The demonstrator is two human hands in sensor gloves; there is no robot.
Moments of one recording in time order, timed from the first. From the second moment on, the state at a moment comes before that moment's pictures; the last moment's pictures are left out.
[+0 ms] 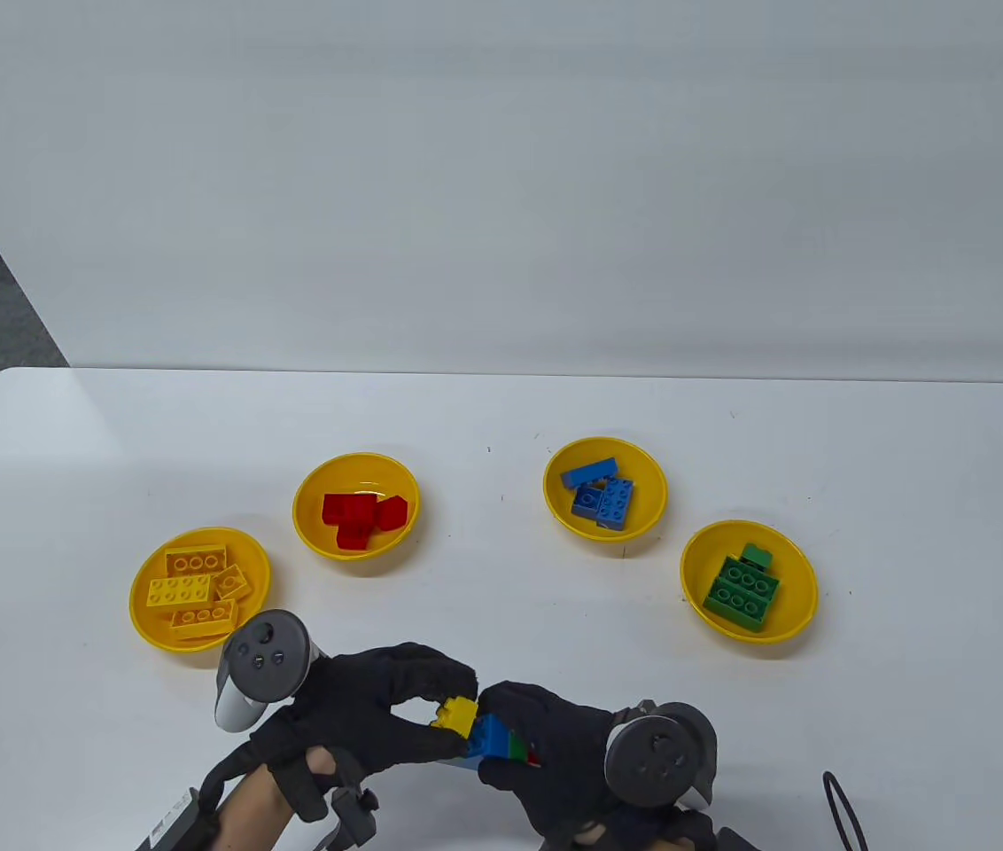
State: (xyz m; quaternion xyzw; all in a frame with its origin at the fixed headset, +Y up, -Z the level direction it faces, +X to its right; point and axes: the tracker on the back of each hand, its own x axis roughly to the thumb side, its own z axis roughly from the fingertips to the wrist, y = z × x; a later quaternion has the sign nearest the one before) left_hand -0.197 -0.666 -0.284 -0.07 -0.34 0.54 0.77; right_hand 0.068 -0.692 -0.237 0.33 -0.10 0.82 0.47
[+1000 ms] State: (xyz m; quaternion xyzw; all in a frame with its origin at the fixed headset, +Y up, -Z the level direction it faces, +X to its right) left_hand -0.366 -0.691 -0.335 0.12 0.05 0.25 0.96; right_hand 0.069 -0.702 -0.246 0.31 -0.06 0.82 0.48
